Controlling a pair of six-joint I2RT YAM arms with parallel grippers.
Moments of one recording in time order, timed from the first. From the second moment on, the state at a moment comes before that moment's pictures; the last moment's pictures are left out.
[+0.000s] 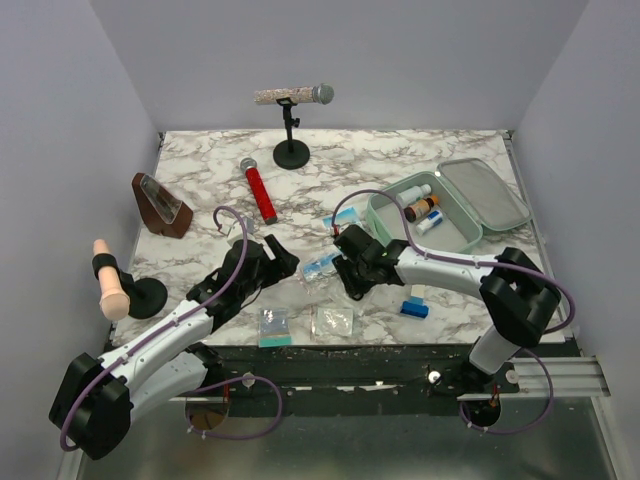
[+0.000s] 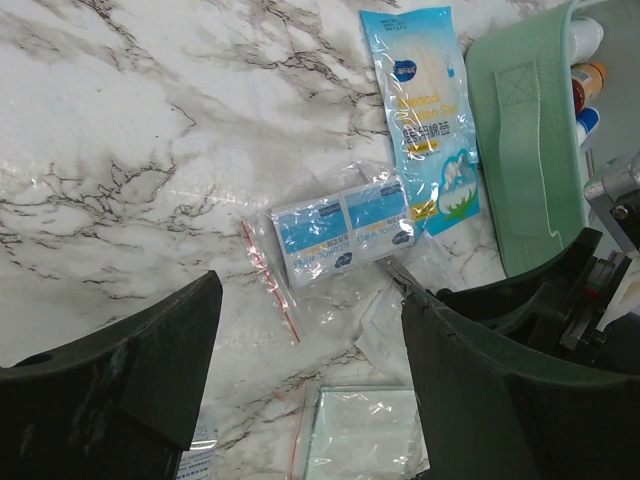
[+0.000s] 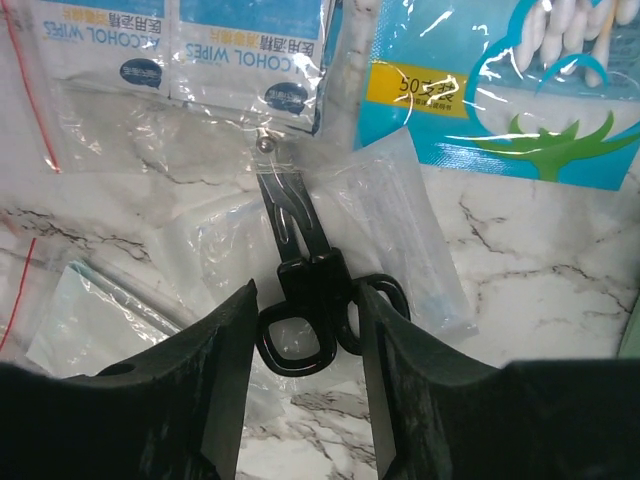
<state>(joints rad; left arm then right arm) -0.60 0.92 0.44 -0.08 -0.16 -0.90 0.89 1.65 0.99 -0.42 0.12 0.32</state>
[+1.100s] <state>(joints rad) -0.60 0.93 0.44 -0.07 -0.15 -0.90 0.89 1.60 0.96 -0.45 0.14 0.29</state>
